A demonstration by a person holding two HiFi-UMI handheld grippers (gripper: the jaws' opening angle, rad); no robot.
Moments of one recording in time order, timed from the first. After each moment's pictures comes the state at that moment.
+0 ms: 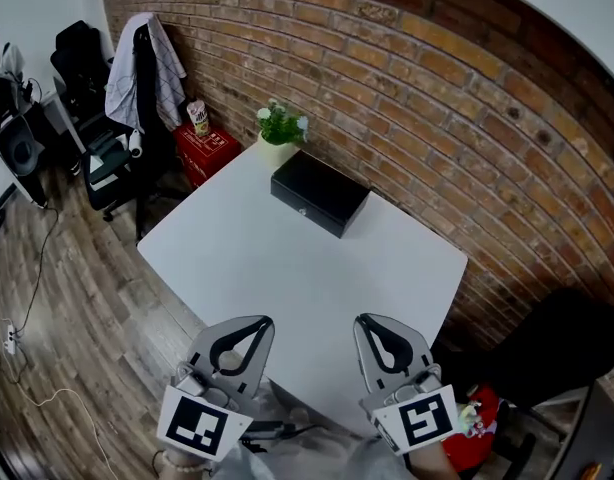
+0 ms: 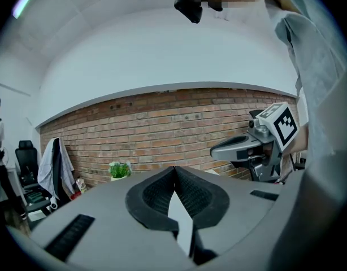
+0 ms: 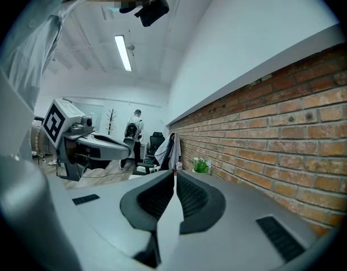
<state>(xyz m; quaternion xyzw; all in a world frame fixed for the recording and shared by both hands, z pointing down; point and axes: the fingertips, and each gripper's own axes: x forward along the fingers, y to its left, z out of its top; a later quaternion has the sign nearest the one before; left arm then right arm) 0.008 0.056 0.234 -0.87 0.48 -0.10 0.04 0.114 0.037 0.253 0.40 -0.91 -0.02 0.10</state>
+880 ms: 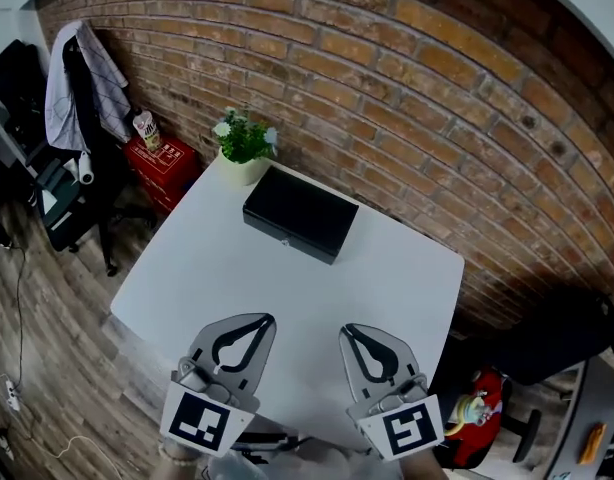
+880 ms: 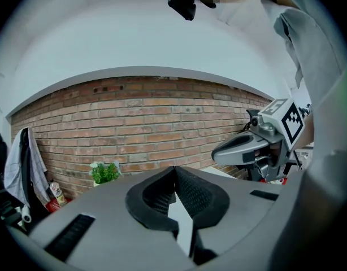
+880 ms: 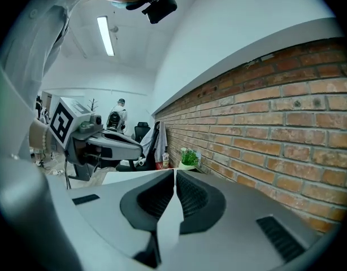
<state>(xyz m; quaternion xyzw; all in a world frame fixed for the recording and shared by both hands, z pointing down) -0.022 -0.106 0.264 -0.92 0.37 -0.11 0.04 0.062 -0.095 0.273 0.48 -0.87 0.01 0.11</state>
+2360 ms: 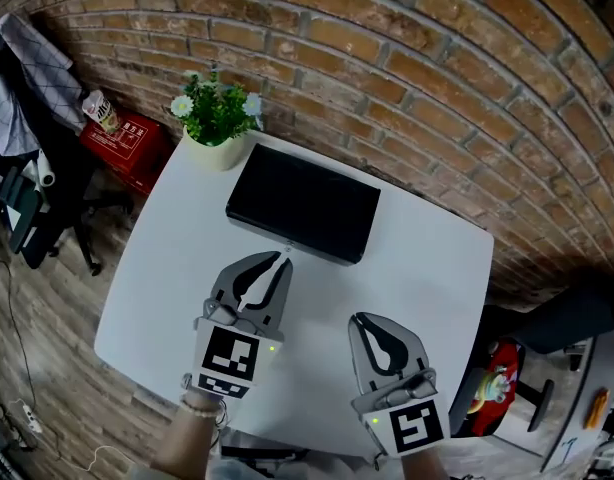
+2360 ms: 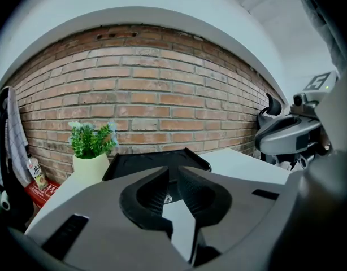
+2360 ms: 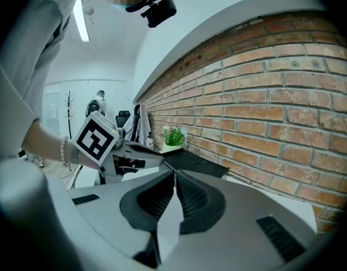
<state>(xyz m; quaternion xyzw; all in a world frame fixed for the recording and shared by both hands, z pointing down) -0.012 -0.299 0.426 -0.92 0.36 -0.17 -0.07 0.055 -0.214 0.381 0.55 -0.82 0.09 0.15</state>
